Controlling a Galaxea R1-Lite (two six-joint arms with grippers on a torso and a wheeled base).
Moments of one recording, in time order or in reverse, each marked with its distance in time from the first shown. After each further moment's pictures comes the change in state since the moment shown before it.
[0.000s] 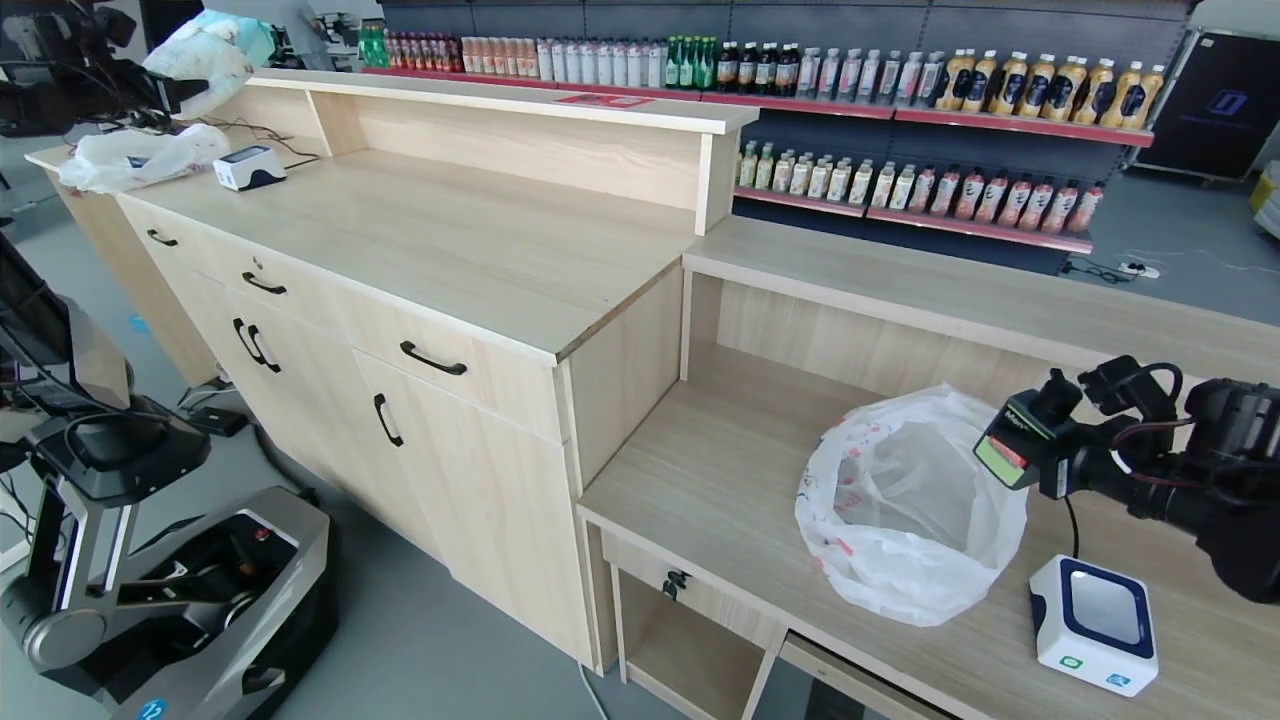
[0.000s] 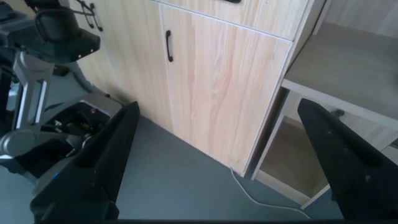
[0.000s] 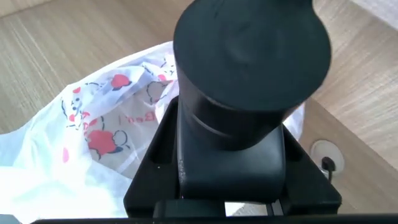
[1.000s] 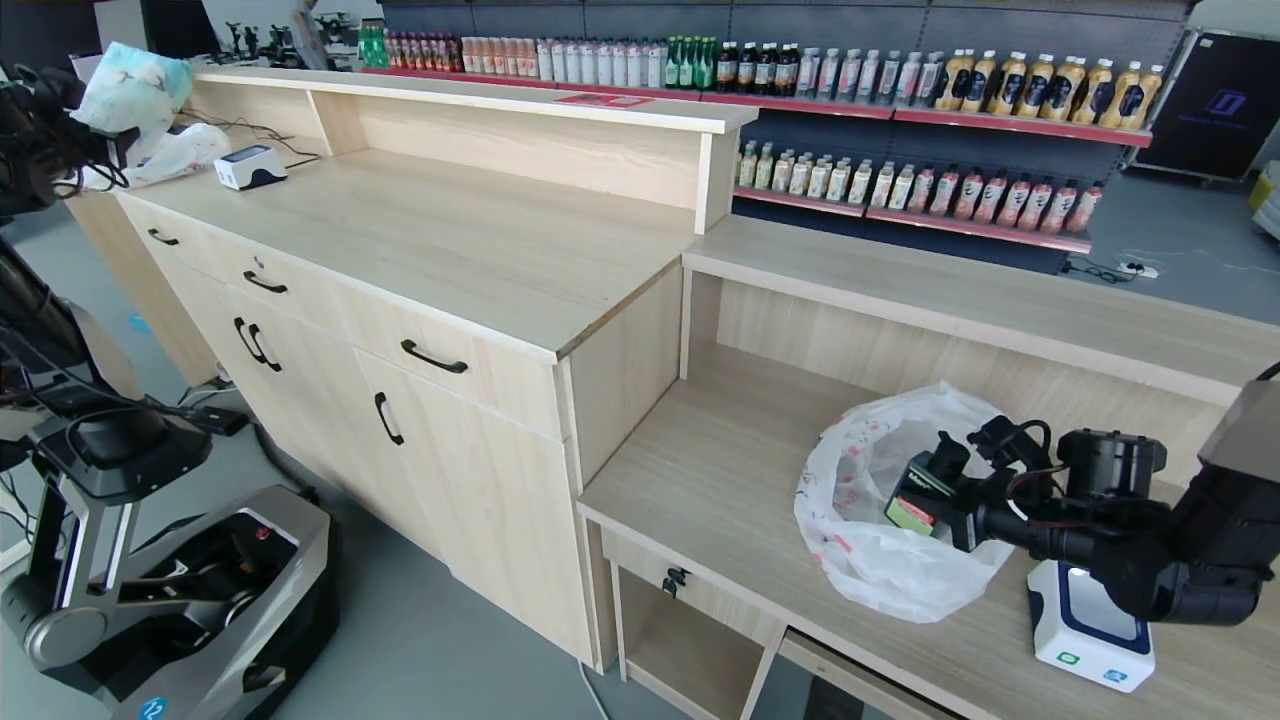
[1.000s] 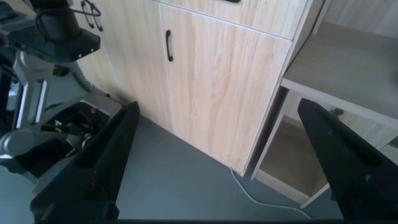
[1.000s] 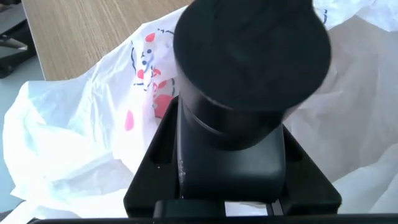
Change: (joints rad) left arm 0.000 0.000 0.000 0.000 0.000 0.000; right arm 0.129 0.231 -0.041 -0.005 0.106 -0.013
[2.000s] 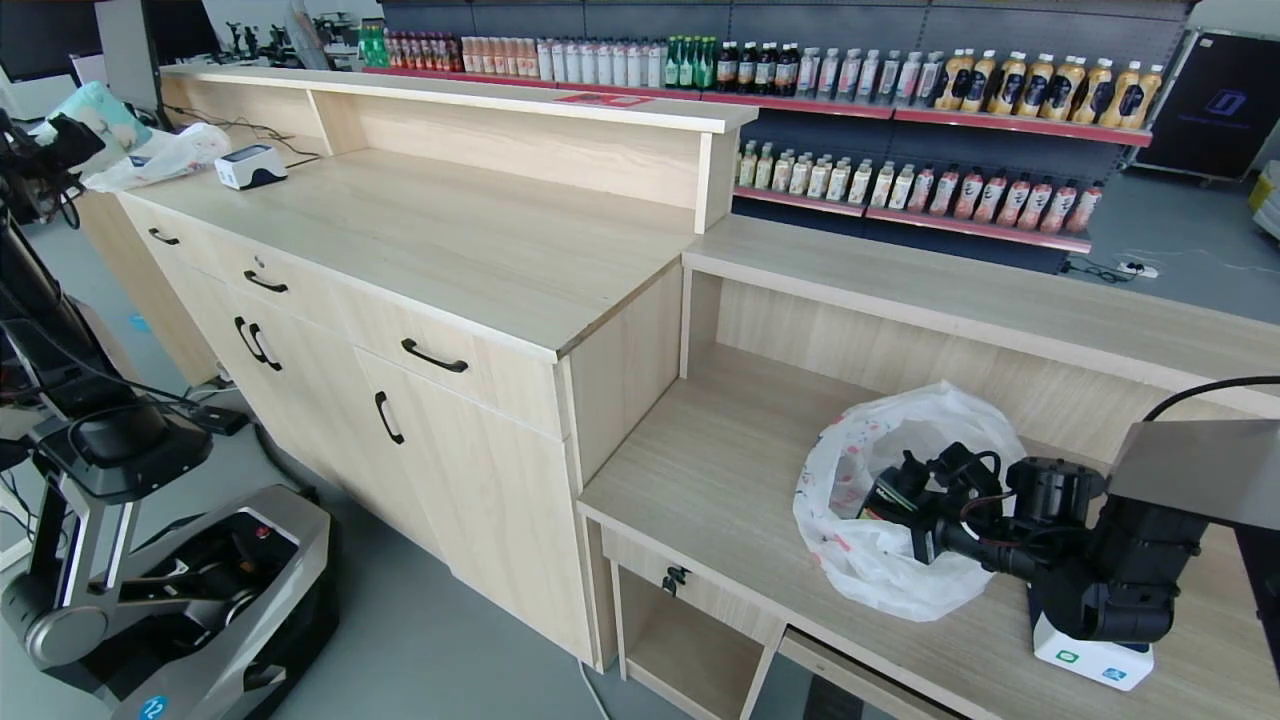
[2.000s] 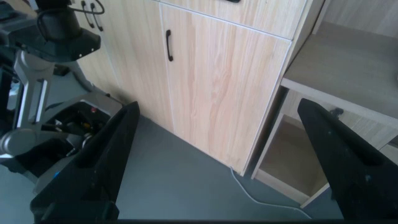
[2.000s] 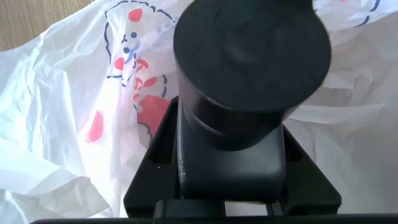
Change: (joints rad) left arm 0.000 0.000 0.000 0.000 0.001 0.000; right arm 0.037 0.236 -0.098 -0.196 0.000 -0.020
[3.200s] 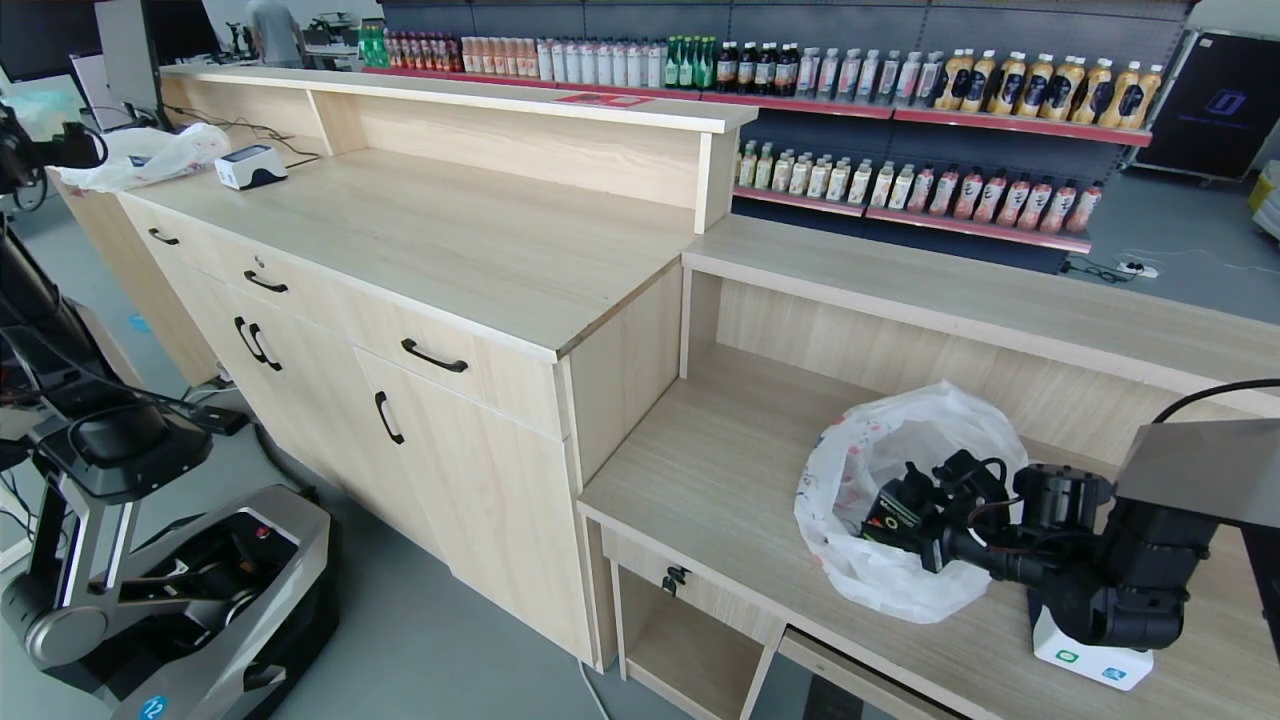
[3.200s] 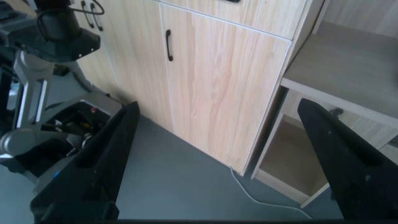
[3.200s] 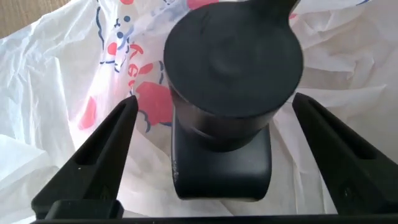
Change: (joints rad) left arm 0.000 0.000 0.000 0.000 0.000 0.000; right arm -0.020 -0.005 0.022 0.022 0.000 -0.019
